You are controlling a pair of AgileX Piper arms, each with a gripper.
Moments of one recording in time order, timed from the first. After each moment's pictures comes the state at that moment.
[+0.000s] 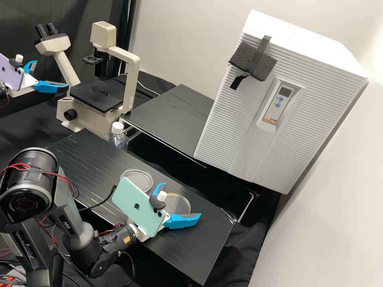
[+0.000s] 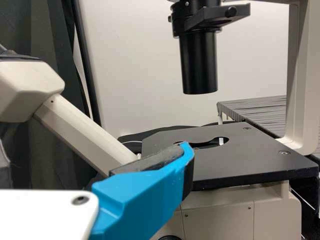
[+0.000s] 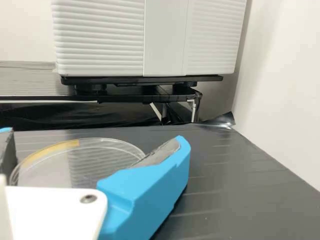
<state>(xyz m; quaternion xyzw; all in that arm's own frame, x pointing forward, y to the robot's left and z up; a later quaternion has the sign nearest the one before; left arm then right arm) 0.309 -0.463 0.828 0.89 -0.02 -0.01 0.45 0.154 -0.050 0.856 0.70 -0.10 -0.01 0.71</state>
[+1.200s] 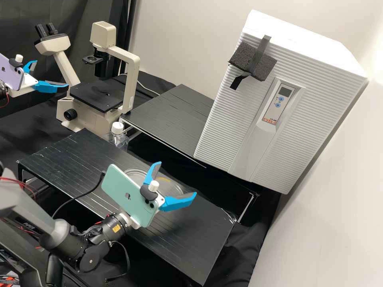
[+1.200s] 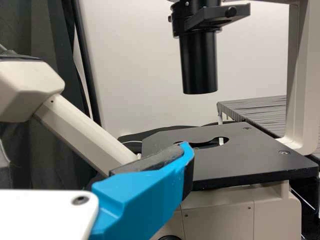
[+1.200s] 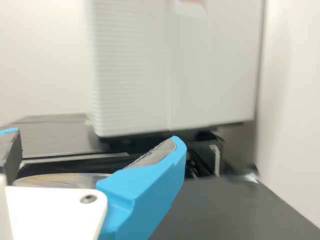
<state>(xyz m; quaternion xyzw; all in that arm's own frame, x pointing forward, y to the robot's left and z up) 0.309 -0.463 0.828 0.89 -0.02 -0.01 0.45 0.139 -0.005 0.871 0.72 -0.07 0.09 0.69</state>
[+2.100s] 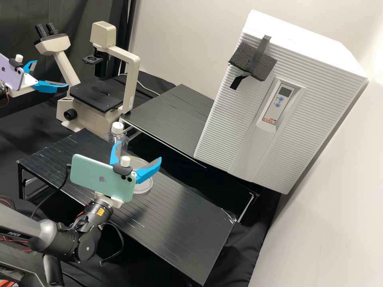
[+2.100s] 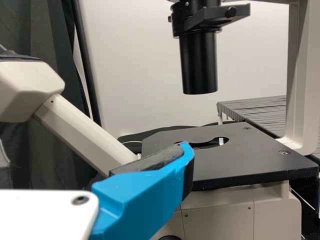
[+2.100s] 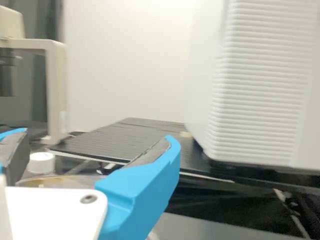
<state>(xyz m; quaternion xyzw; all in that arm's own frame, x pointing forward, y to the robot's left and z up) 0.309 -0.463 0.828 0.89 -0.02 -0.01 0.45 0.141 0.037 0.840 0.69 0.12 0.10 0.70</state>
